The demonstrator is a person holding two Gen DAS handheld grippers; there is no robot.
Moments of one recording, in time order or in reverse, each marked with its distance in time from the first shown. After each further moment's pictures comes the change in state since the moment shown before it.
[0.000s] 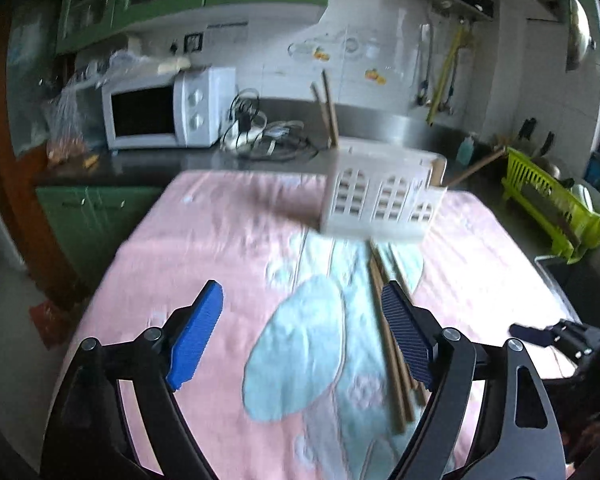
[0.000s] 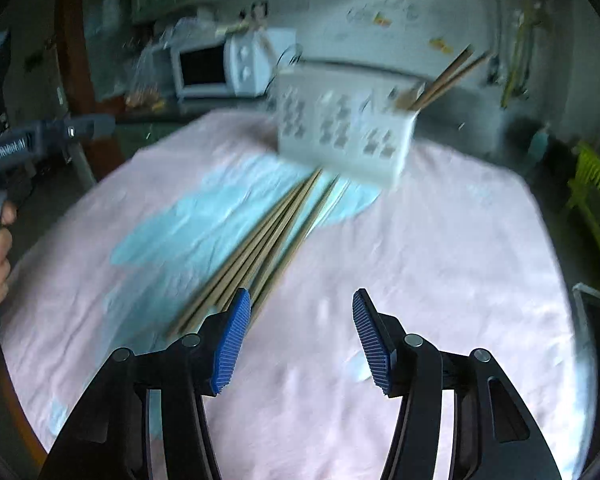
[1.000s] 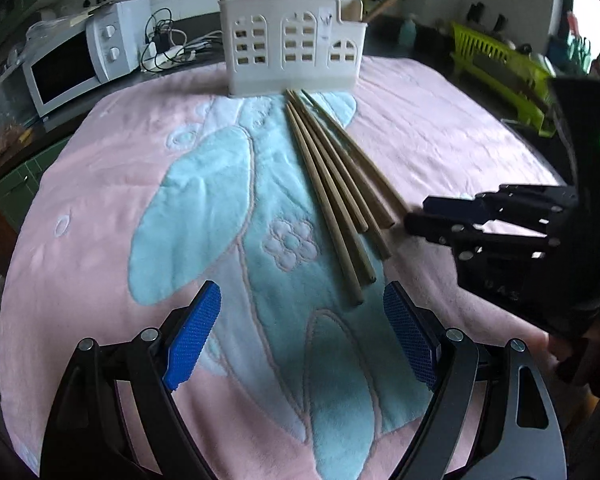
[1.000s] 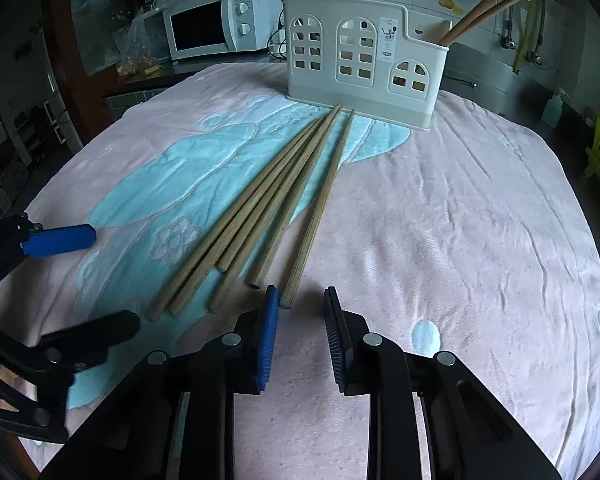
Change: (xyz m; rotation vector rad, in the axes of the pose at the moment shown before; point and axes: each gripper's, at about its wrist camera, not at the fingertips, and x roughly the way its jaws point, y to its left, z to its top) left arm 0.041 -0.064 -0.097 0.217 0.302 -0.129; right arm 0.050 0.011 -0.017 0.030 0.099 -0.010
